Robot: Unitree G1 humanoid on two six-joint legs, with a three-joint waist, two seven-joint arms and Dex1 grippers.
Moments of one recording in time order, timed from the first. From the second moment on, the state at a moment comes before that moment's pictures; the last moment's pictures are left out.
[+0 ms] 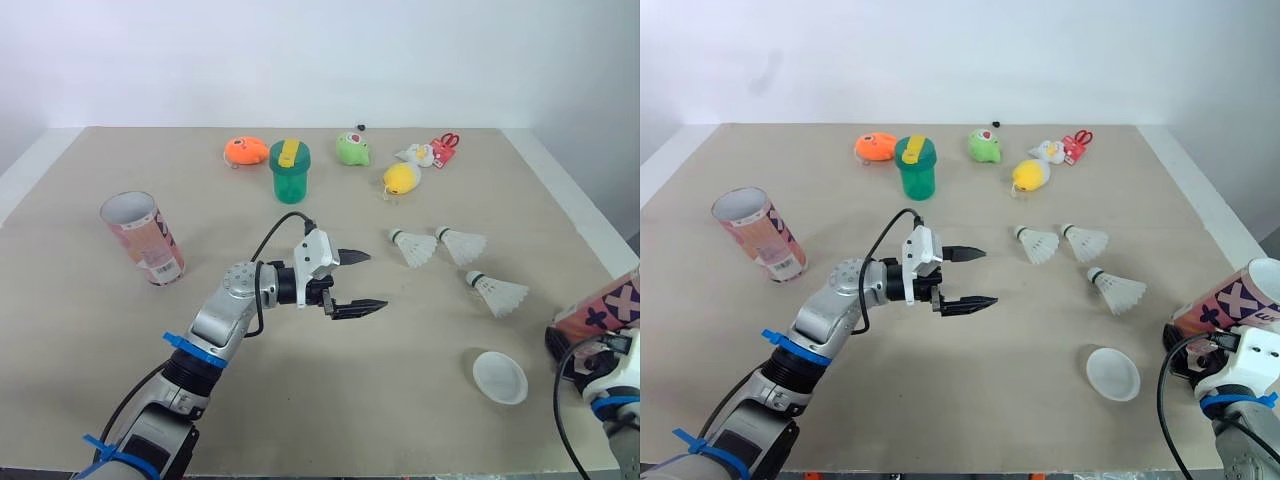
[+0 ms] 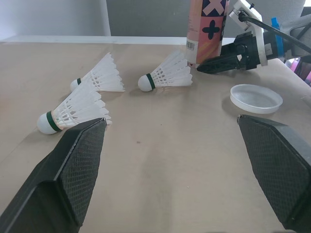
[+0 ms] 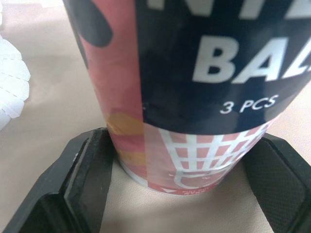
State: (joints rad) left arm -0.58 0.21 -0.31 0.07 -0.29 0.24 -0.98; right arm 0.26 -0.46 -0.67 -0.15 0.47 0.46 0.31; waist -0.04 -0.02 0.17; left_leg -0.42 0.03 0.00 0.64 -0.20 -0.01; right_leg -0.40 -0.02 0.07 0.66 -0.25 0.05
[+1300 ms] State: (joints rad) left arm -0.56 0.21 -0.31 0.07 -0.29 0.24 -0.97; right arm 0.39 -0.48 -0.67 -0.17 0.52 0.51 0.39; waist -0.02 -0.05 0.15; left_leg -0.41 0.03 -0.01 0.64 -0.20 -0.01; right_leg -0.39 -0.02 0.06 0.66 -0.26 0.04
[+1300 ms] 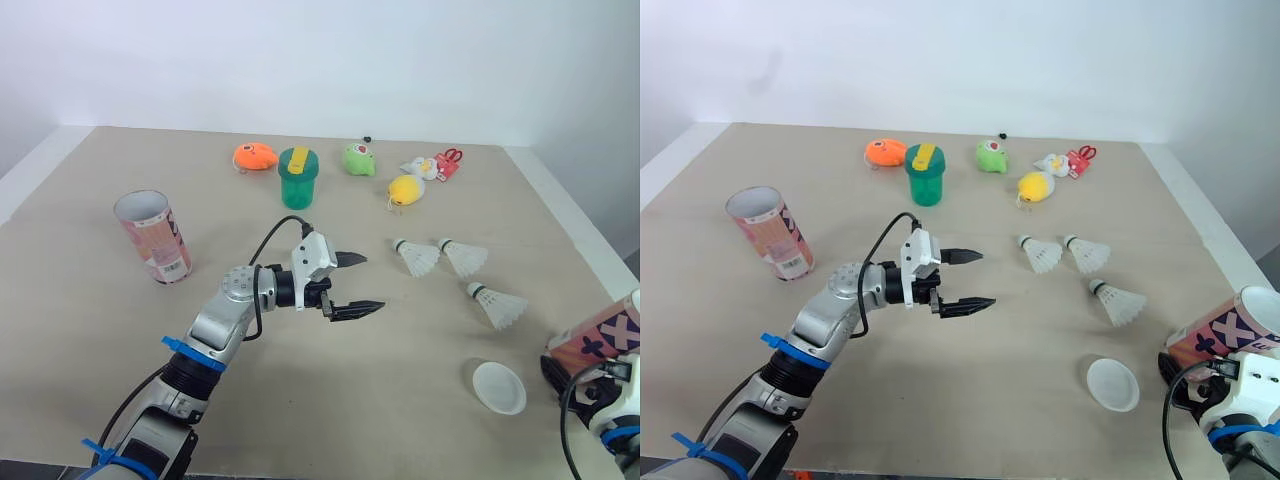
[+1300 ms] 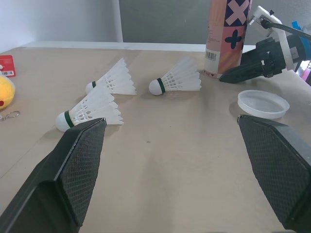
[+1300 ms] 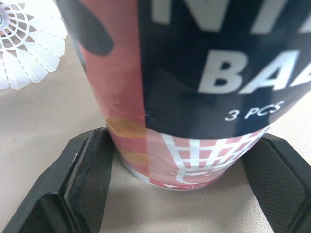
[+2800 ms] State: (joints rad) left arm -0.53 0.21 -0.31 0.03 -0.29 0.24 -0.95; right arm 0.19 -0.54 -0.68 0.03 0.47 0.45 0.33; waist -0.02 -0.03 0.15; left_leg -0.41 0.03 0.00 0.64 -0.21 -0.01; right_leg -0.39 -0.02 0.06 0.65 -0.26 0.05
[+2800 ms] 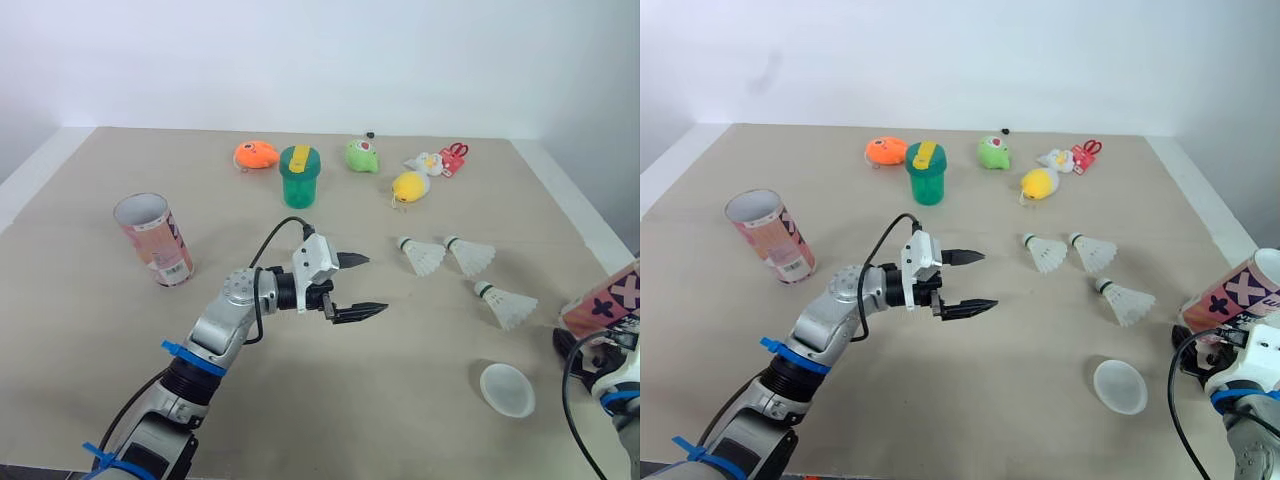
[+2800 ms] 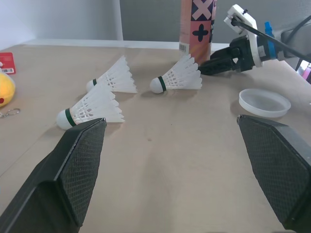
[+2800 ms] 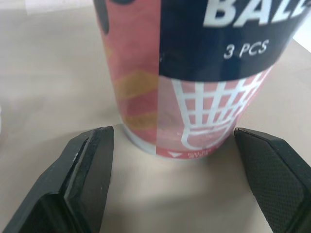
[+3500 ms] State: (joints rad) left arm -0.33 0.31 -0.11 -0.06 -0.31 0.23 -0.83; right arm 0.32 -0.69 -0.62 -0.77 1.02 0.59 0.55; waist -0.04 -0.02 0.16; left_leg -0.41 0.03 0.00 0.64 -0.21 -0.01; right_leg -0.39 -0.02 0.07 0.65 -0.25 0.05
